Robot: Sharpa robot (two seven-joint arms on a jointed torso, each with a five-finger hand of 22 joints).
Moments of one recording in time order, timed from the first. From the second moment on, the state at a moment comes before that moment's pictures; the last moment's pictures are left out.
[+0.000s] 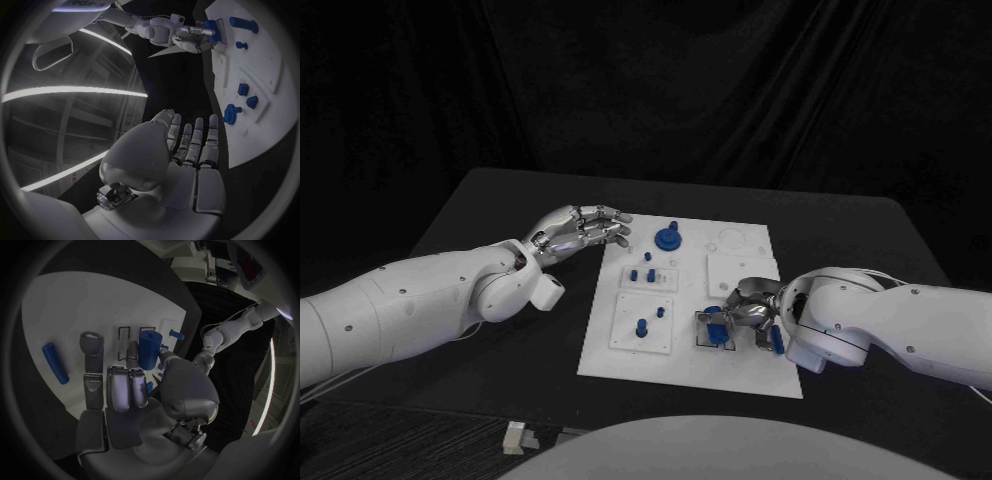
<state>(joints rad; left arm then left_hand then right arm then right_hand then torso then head) 1.12 -0.78 -0.22 1.28 -0.29 0.11 0.60 1.50 0.19 0.01 0.08 0.49 0.53 0.11 0.43 0.23 0.10 0.18 0.80 0.27 0.34 0.18 0.47 0.44 0.15 0.47 0.27 0.06 1.01 1.14 -0.90 -0.24 1.75 -0.91 -0.15 -0.54 0.92 -0.03 0.17 0.21 0.20 0.86 0.06 0.39 0.89 1.47 -0.03 1.57 1.31 1.47 -0.09 1.51 1.31 0.13 1.47 0.02 0.55 1.31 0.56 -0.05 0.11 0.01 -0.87</state>
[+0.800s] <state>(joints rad) 1.12 -0.78 -0.22 1.28 -0.29 0.12 0.60 1.50 0.19 0.01 0.08 0.49 0.53 0.11 0.43 0.23 0.10 0.18 0.80 0.27 0.34 0.18 0.47 0.44 0.15 0.47 0.27 0.06 1.01 1.14 -0.89 -0.24 1.74 -0.91 -0.13 -0.55 0.89 -0.01 0.09 0.28 0.09 0.85 0.06 0.41 0.88 1.47 -0.02 1.57 1.31 1.47 -0.08 1.51 1.31 0.13 1.46 0.02 0.52 1.31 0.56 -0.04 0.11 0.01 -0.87</state>
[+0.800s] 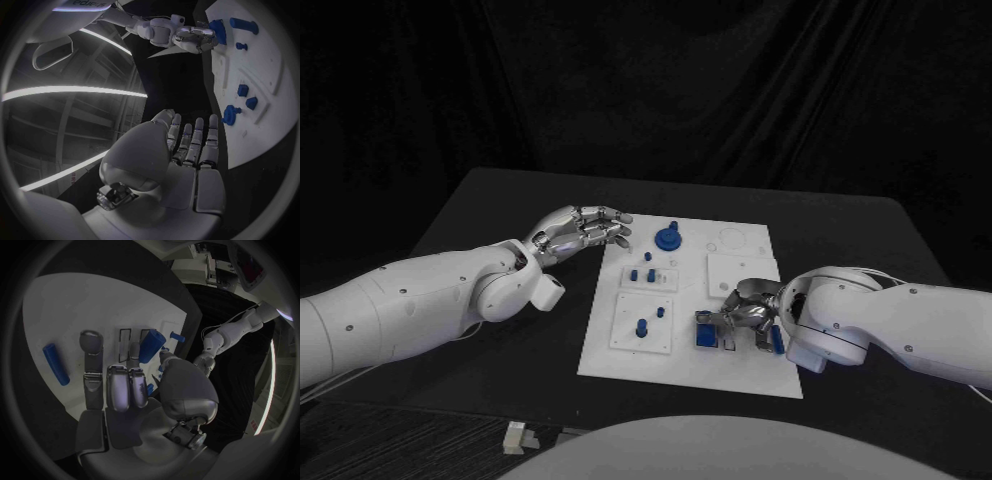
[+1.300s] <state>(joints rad) 1.12 -0.78 -0.22 1.28 -0.29 0.12 0.59 1.50 0.19 0.02 0.07 0.49 0.53 0.11 0.43 0.23 0.10 0.19 0.80 0.27 0.34 0.18 0.47 0.44 0.15 0.47 0.27 0.06 1.01 1.14 -0.91 -0.24 1.75 -0.91 -0.14 -0.55 0.83 0.01 0.03 0.29 0.09 0.84 0.06 0.44 0.89 1.47 -0.02 1.57 1.31 1.47 -0.08 1.51 1.31 0.13 1.46 0.02 0.52 1.31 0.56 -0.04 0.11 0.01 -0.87</state>
